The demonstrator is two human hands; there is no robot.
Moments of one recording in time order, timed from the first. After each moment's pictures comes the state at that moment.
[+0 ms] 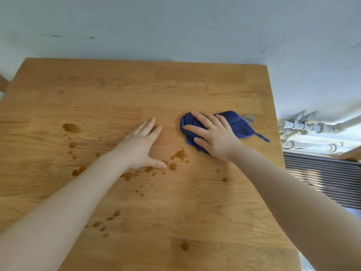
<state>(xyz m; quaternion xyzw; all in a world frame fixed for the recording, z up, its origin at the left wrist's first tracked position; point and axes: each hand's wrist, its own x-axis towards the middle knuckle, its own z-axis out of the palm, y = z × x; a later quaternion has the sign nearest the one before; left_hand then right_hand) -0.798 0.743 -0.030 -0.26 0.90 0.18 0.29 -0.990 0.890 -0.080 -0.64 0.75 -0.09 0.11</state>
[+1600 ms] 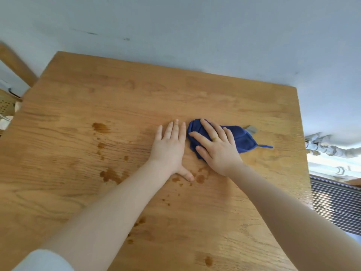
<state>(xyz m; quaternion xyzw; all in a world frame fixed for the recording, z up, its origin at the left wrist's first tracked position) -0.802 0.744 -0.033 -0.29 0.93 0.04 0.23 -0.932 0.843 -0.081 -0.61 0.79 -0.06 0.08</state>
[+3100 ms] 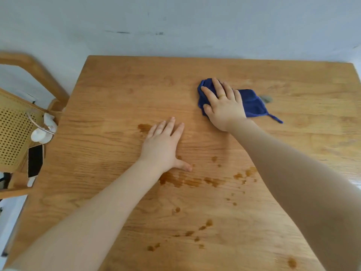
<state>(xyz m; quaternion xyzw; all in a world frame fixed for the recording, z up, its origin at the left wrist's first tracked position) -0.691 0.645 -0.047 -0.29 0.93 0.07 0.20 -0.889 0.695 -0.080 -0.51 0.85 -0.03 0.09</state>
